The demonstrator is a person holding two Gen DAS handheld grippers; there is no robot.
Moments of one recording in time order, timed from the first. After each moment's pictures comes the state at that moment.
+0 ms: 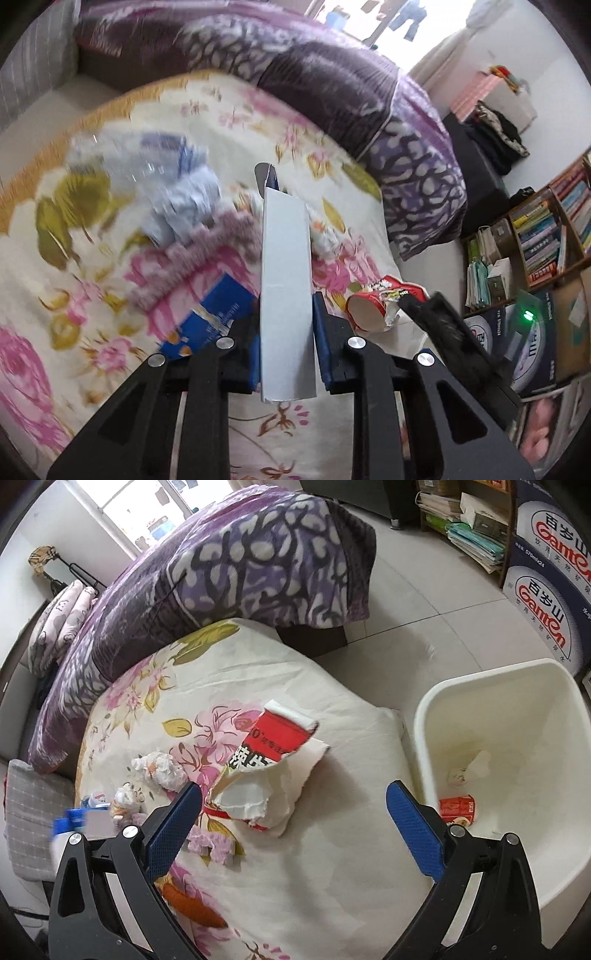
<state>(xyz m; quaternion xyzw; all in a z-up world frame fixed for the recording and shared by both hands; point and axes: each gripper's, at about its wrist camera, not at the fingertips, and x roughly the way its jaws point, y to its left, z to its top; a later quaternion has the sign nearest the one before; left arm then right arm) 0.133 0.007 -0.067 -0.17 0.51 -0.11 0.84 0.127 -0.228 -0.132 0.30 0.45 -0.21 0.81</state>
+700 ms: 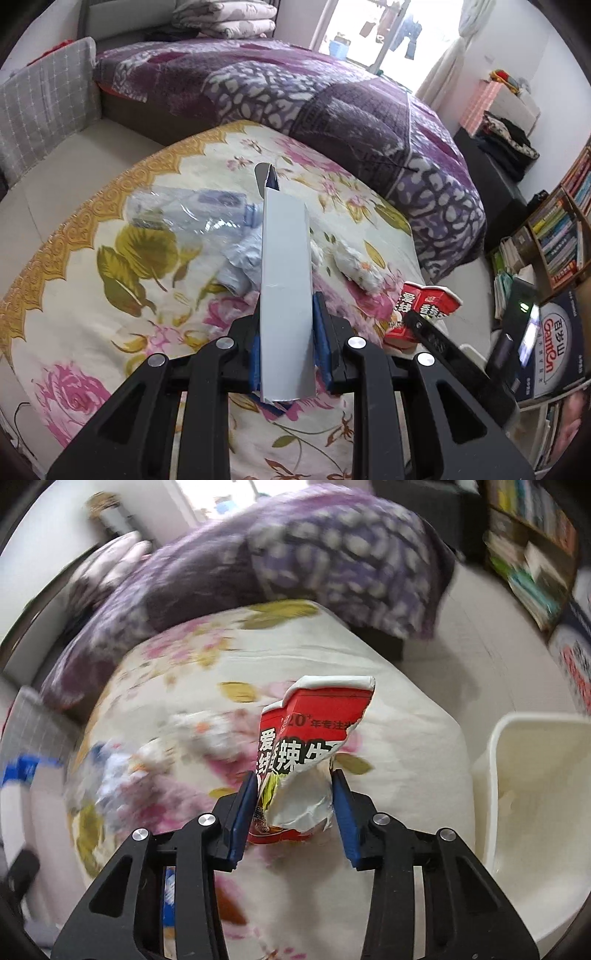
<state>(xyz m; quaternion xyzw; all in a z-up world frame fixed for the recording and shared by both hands) 0.124 0.058 -0.039 -0.12 0.45 -0.06 0.88 0.141 -0.154 -0.113 0.19 0.45 -0.11 0.87</state>
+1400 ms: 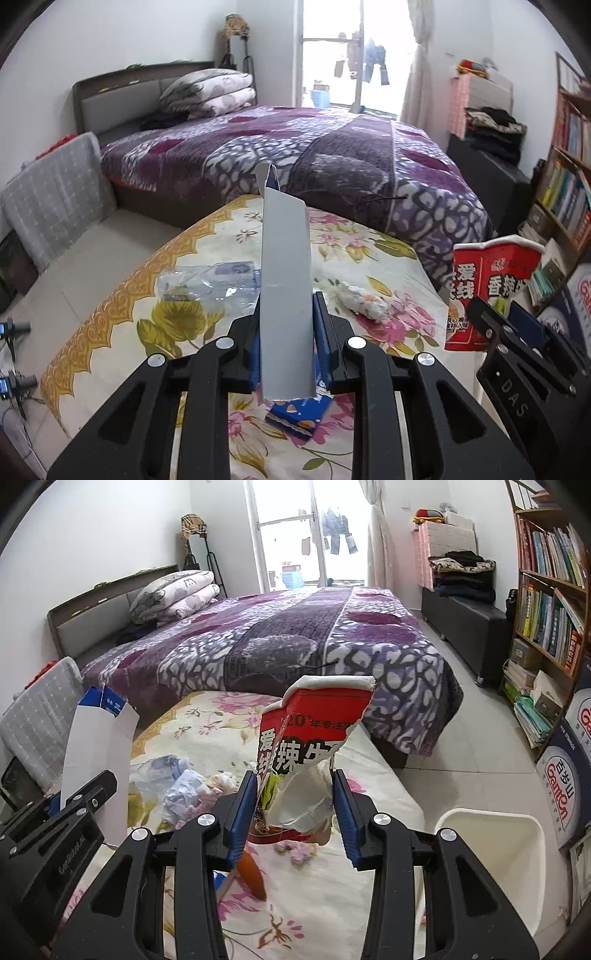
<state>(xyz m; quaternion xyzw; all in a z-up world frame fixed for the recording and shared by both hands) 0.085 0.016 -0.007 0.01 0.34 -0.04 0.94 0.064 -0.123 -0.015 0.07 0.32 -0.08 0.94</state>
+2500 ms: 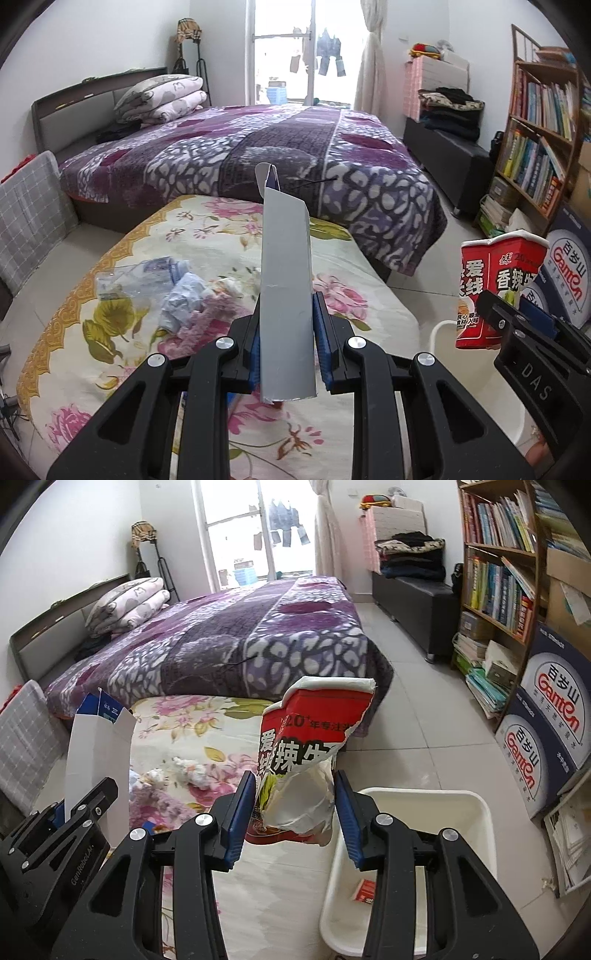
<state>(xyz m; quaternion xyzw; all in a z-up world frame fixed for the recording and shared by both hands) 0.062 -0.073 -0.020 0.03 0.34 -0.12 0.93 0.020 -0.216 -0.017 0.11 0.33 -0.17 0.92</state>
